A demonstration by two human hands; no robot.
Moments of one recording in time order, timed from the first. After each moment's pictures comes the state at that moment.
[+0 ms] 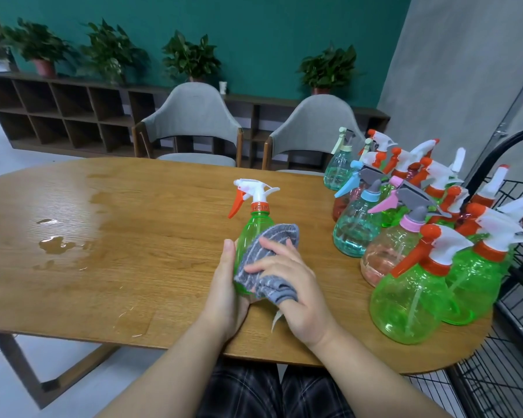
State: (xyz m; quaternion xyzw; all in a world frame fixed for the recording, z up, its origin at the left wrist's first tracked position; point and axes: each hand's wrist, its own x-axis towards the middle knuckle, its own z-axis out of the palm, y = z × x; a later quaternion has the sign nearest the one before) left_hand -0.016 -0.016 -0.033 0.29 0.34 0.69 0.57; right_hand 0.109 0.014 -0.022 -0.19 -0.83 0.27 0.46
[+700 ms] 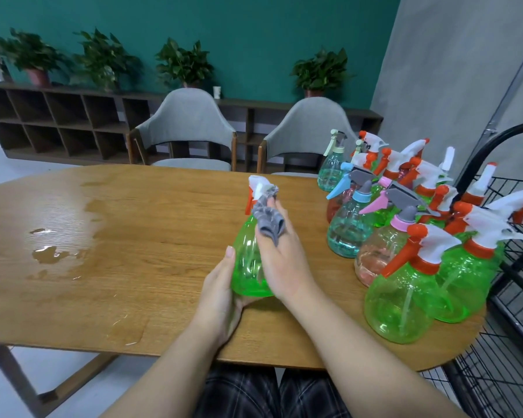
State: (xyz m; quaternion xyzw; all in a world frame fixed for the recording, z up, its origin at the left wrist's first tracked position) left_hand -0.015 -0.012 -0.036 0.25 0.35 0.70 0.57; right_hand 0.081 0.028 0.020 -0.40 -0.76 0.30 0.41
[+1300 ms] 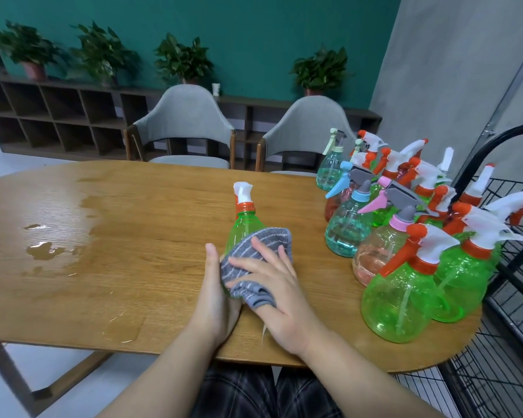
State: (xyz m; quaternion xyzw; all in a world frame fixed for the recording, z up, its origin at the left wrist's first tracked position) left_hand -0.014 -0.020 -0.031 0.28 0.34 0.68 0.59; right_hand 0.109 0.004 -0.020 -0.21 -0.86 0.25 0.39
